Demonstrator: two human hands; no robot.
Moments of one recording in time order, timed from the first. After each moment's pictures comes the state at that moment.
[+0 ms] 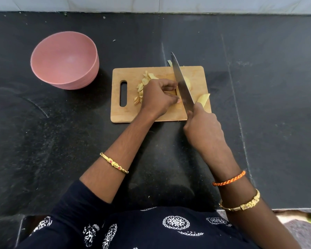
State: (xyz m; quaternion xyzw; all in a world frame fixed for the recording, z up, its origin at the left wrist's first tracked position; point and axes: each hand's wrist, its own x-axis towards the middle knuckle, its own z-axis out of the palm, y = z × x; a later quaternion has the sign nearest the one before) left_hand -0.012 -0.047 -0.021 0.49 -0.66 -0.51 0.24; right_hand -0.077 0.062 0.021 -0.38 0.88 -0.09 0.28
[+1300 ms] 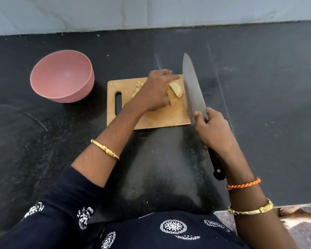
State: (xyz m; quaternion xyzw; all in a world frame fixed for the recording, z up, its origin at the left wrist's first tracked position) left_hand -0.021 -0.075 0.003 0.34 -0.89 -0.29 0.06; right_hand -0.113 0.087 0.016 -0.31 0.86 -0.29 0.30
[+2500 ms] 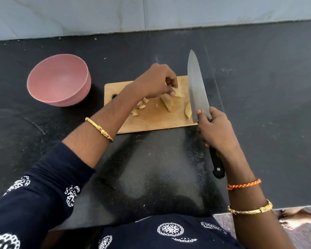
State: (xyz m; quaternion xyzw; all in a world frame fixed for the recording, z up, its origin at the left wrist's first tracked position) left_hand -0.046 -0.100 0.024 0.29 -0.91 -0.30 0.02; right_hand -0.131 0.088 0.002 -0.28 0.84 -0.37 0.29
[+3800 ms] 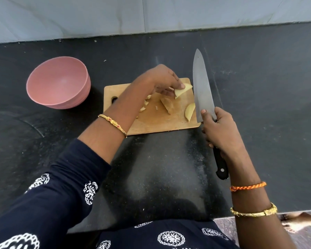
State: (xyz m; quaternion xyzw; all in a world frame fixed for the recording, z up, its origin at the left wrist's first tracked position) left_hand -0.070 -0.102 0.031 0.45 -0.70 -0.56 -0.02; right_hand -0.140 0.088 -0.001 -0.25 0.83 -0.39 0.30
